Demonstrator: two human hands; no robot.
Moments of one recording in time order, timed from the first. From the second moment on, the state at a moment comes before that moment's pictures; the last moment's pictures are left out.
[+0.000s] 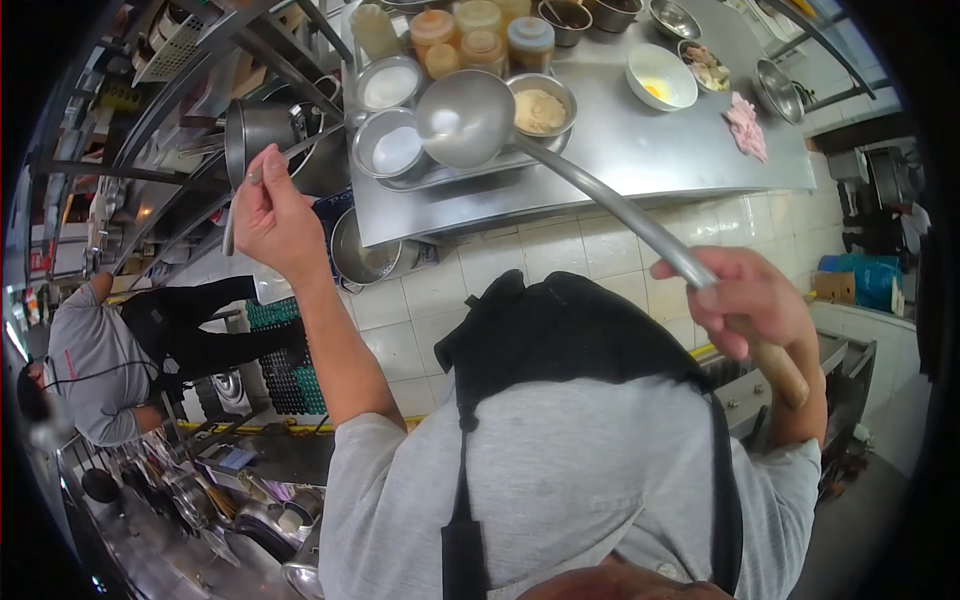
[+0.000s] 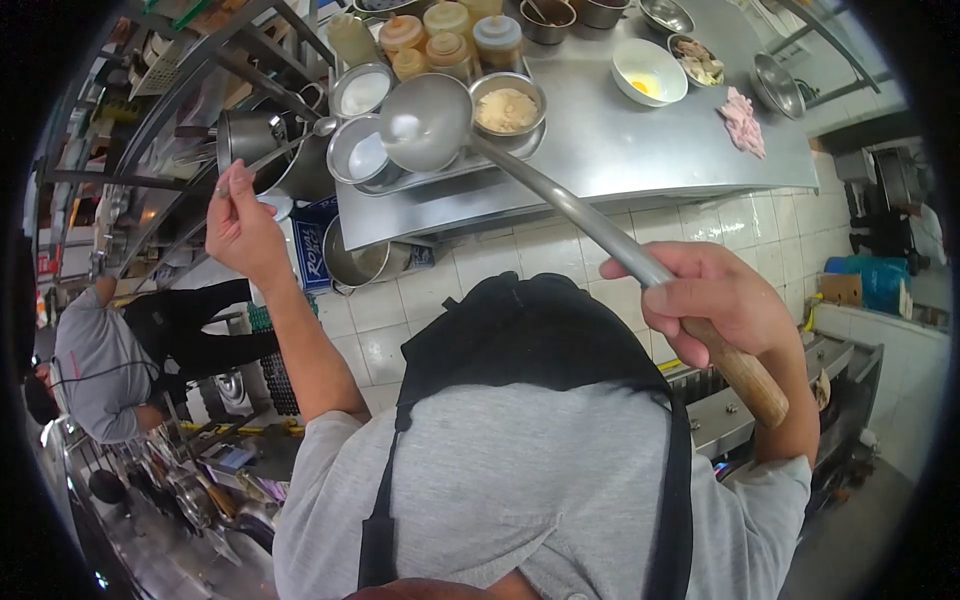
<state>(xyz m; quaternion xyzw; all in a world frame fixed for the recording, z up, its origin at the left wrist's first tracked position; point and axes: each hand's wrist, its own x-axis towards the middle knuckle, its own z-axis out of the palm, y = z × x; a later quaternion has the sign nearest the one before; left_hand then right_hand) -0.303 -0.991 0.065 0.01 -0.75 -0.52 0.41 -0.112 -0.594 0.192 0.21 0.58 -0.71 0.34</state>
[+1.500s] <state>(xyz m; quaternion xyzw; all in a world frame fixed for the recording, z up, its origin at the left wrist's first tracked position) -0.317 -1.012 0.035 0.12 -0.54 -0.79 0.28 -0.083 -0.576 0.196 0.23 0.61 -0.70 0.29</state>
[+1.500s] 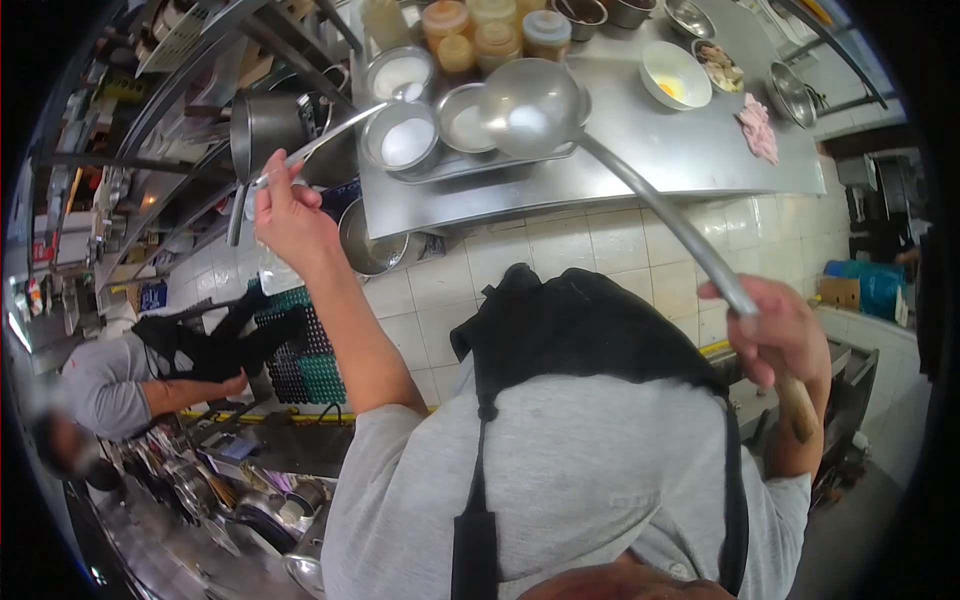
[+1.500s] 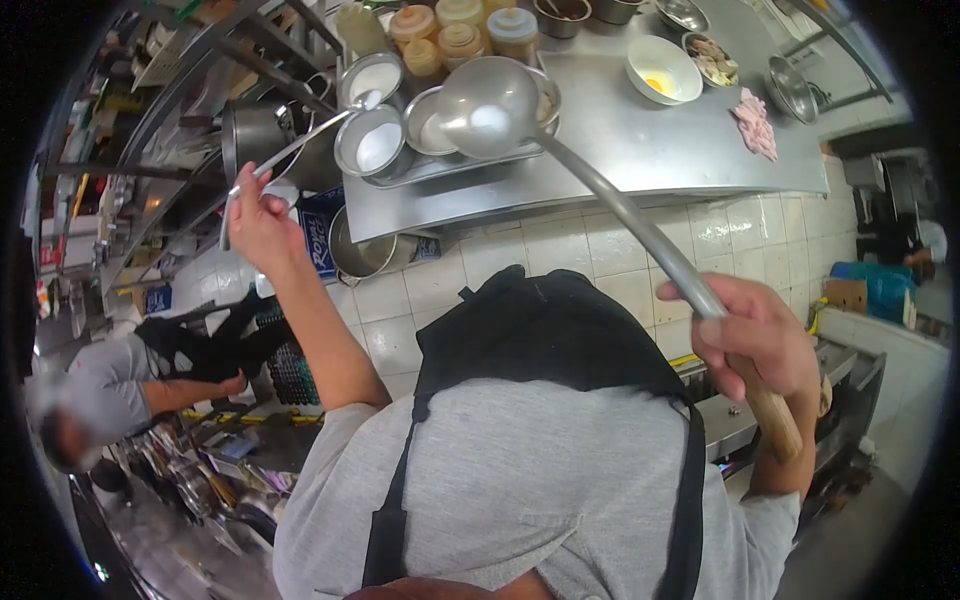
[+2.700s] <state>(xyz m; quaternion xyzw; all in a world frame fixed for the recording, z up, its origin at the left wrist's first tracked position) -0.343 -0.927 -0.034 0.08 -0.68 -0.69 0.22 -0.043 -0.540 0.184 0.26 0.58 -0.74 0.21</state>
